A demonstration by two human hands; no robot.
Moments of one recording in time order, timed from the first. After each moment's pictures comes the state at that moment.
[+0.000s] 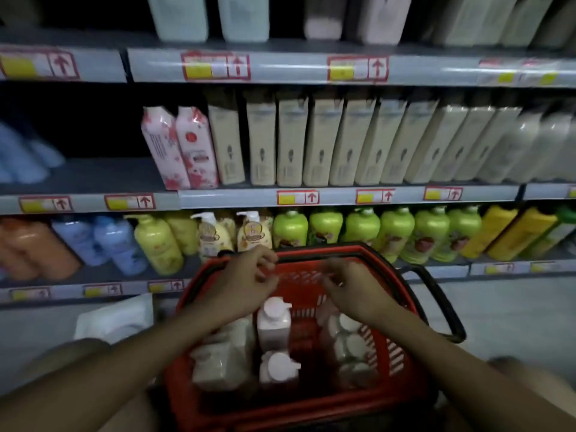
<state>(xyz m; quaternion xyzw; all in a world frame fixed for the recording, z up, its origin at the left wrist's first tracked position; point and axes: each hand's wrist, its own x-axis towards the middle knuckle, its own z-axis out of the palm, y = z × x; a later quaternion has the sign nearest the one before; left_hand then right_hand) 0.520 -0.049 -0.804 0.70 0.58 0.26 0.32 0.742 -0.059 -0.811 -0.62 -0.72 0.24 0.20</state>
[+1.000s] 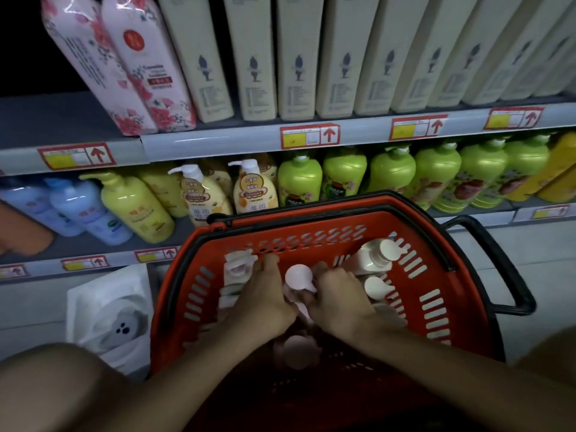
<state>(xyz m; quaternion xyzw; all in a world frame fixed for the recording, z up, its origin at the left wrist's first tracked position) 0.537 -0.038 -0.915 0.65 0.65 0.10 0.37 0.687 -0.042 -0.945 -0.66 -0.72 0.19 0.08</state>
